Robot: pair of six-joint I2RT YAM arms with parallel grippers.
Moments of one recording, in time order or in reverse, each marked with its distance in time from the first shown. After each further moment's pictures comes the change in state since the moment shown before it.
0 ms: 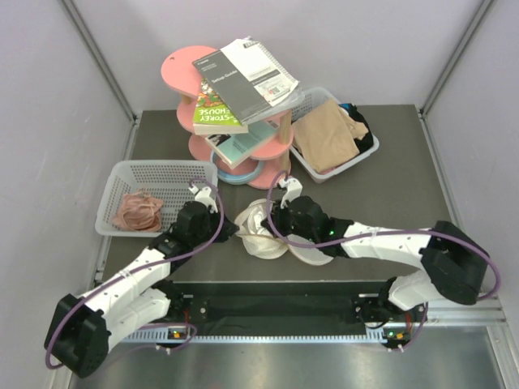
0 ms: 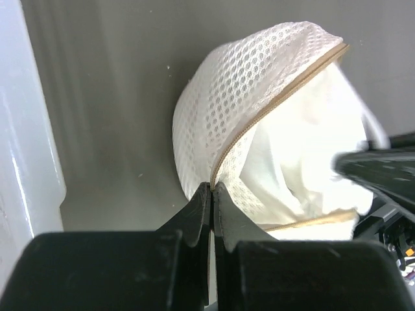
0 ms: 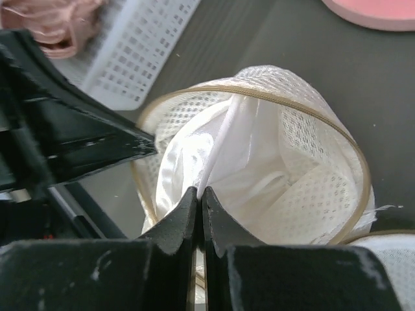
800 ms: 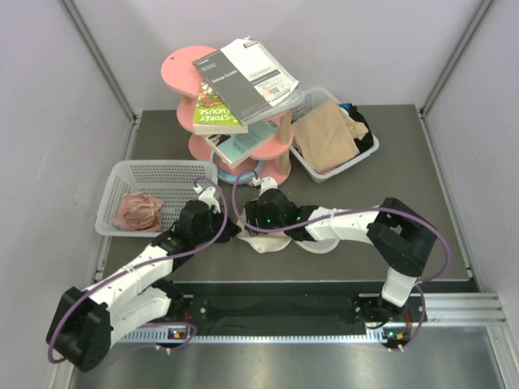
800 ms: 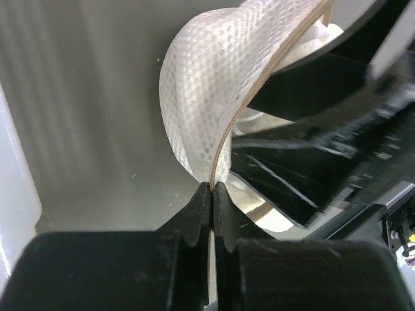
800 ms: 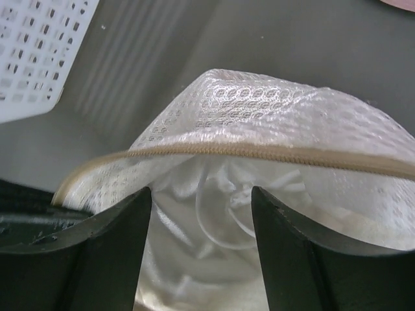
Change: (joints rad) left arm 0.001 0.049 0.000 0.029 0.053 0.027; right arm -0.004 0.330 0.266 -0.163 0.031 -0.071
